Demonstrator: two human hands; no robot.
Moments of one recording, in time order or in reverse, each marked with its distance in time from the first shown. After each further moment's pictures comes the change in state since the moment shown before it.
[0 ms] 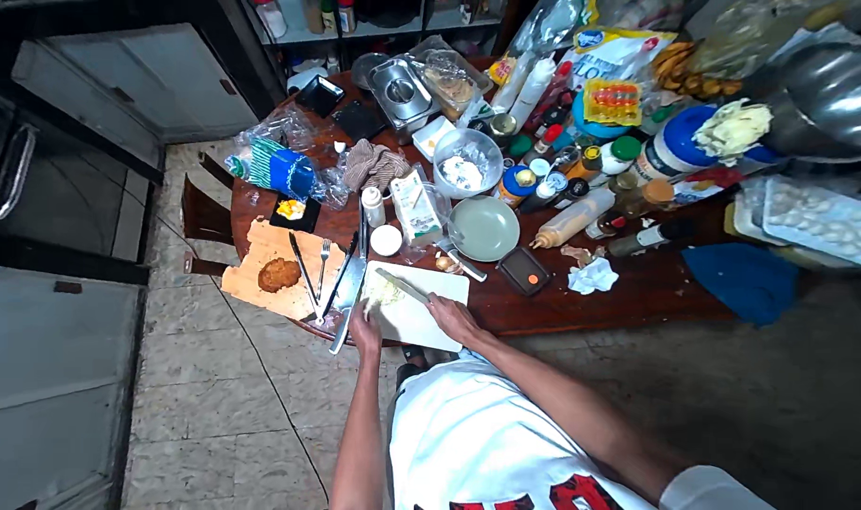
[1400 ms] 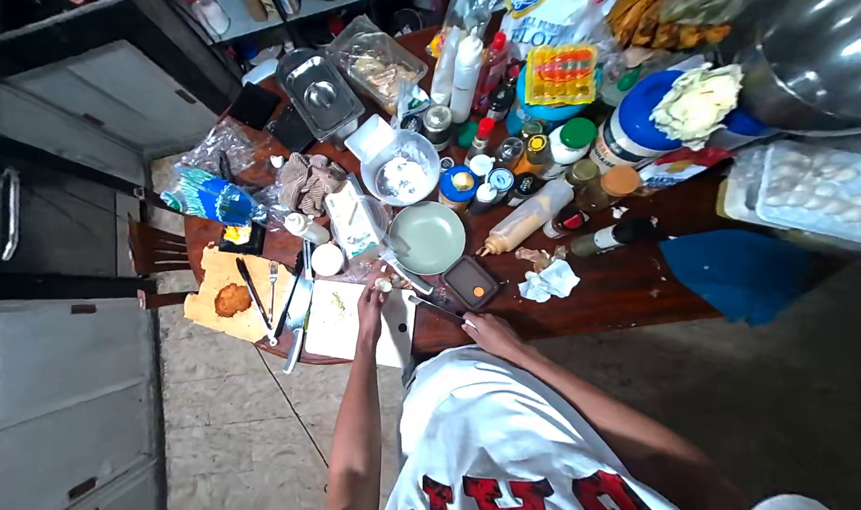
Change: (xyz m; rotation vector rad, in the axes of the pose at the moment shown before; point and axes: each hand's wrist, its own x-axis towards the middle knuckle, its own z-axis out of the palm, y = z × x) left_hand 0.030 0.131 0.170 -0.802 -0.255 -0.282; right_hand -0.074 0.239 -0.088 0.163 -0.270 0.121
